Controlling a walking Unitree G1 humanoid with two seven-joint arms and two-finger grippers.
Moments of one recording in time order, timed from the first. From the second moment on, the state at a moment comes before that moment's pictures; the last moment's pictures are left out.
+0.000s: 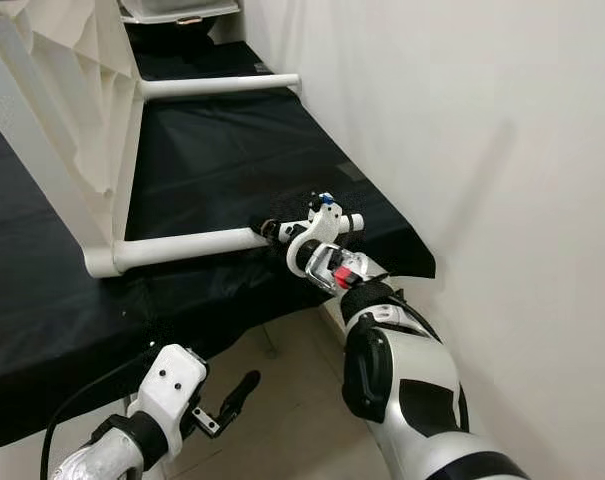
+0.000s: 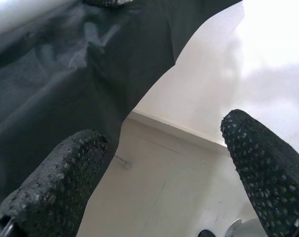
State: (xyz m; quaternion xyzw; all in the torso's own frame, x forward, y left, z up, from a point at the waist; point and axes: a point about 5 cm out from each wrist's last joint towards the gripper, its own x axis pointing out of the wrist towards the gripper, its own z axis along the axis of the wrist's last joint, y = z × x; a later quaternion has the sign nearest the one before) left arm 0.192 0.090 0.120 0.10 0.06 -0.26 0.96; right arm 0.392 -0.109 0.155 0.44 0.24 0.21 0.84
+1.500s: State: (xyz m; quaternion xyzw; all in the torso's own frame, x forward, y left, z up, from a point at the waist) left arm 0.233 0.116 0.137 0.10 -0.02 -0.17 0.98; right arm 0.334 -0.170 0.238 -0.16 -0.15 0.06 0.97
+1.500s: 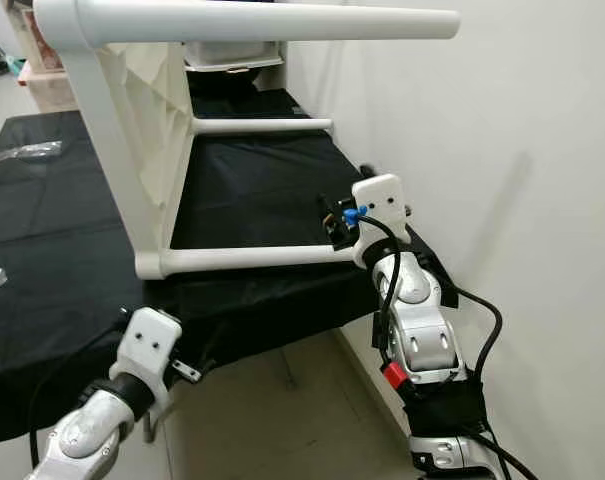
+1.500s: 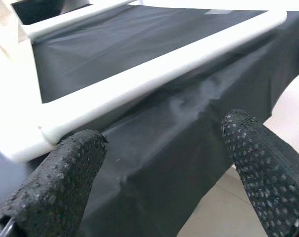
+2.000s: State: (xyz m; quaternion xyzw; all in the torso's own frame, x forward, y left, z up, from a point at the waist) left arm 0.319 0.106 0.182 0.06 -0.10 -0.20 0.97; right arm 0.326 -0.164 0.279 -0.37 -0.33 -0.07 0.87
